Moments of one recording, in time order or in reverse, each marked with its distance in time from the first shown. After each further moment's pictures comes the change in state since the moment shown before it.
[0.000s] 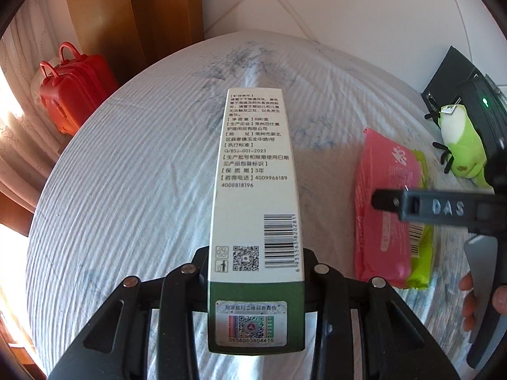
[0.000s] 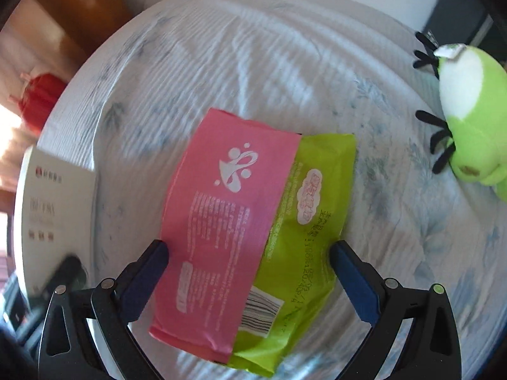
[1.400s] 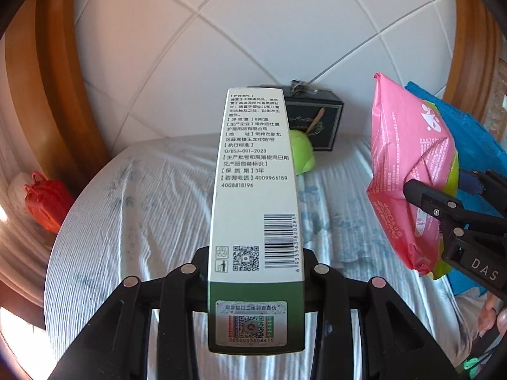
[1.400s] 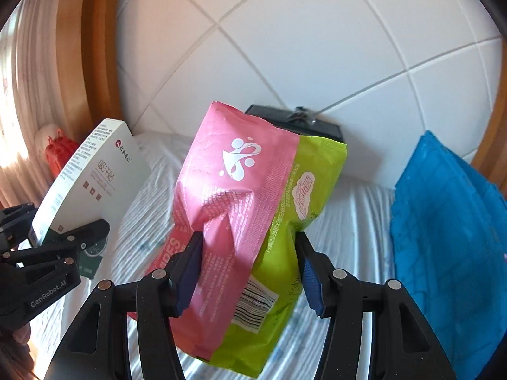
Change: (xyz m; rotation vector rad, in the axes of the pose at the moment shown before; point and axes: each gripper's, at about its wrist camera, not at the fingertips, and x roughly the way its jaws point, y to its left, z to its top) left arm -0.276 -0.252 -0.108 0.356 -0.337 -0.192; right arm -0.352 -0.183 -0.274 -0.128 -0.670 -0.210
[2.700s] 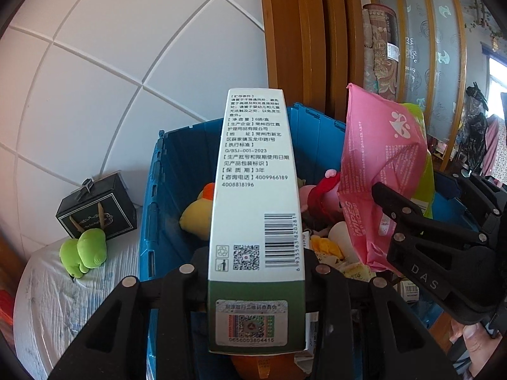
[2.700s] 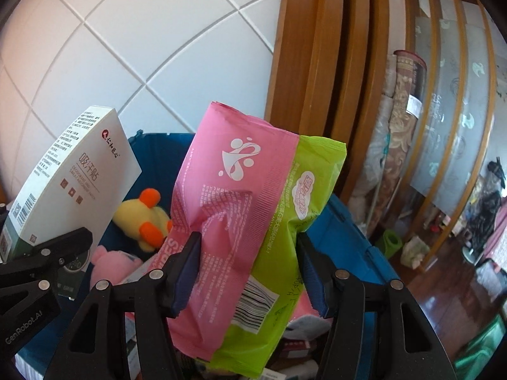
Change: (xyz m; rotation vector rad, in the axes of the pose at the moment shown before) left arm -0.043 -0.497 0.059 0.334 -0.154 -0.262; right arm -0.155 -0.438 -0.119 0.256 -0.105 -0.425
